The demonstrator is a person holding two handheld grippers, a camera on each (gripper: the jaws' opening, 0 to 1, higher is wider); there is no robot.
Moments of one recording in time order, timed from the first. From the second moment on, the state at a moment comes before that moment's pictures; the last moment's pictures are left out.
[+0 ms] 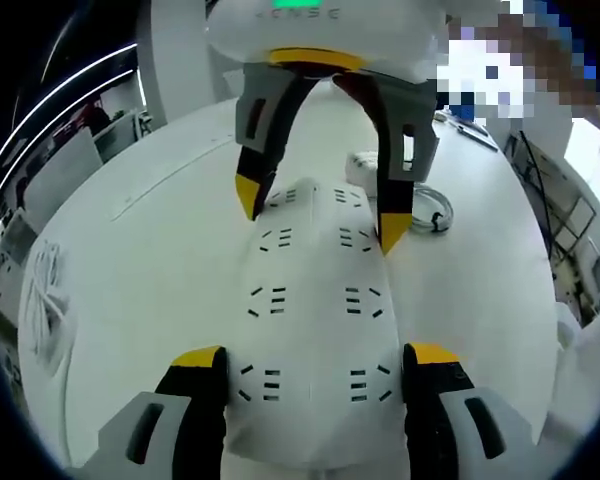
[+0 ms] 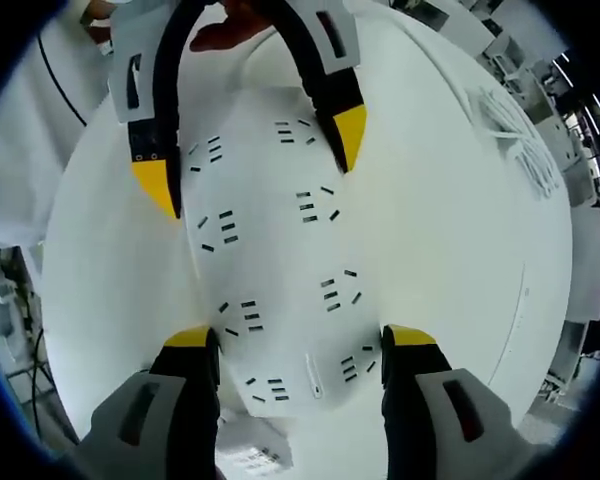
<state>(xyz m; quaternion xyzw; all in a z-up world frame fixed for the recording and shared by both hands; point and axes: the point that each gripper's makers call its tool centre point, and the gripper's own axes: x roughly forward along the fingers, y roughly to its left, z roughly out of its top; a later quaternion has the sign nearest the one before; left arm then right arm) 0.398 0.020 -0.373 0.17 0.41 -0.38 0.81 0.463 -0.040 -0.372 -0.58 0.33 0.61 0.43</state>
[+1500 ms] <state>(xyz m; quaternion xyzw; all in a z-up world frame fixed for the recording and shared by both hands) 0.397 0.019 -0.373 0.17 0.41 -0.38 0.81 0.451 -0.040 -0.375 -0.62 0.27 0.66 0.32</state>
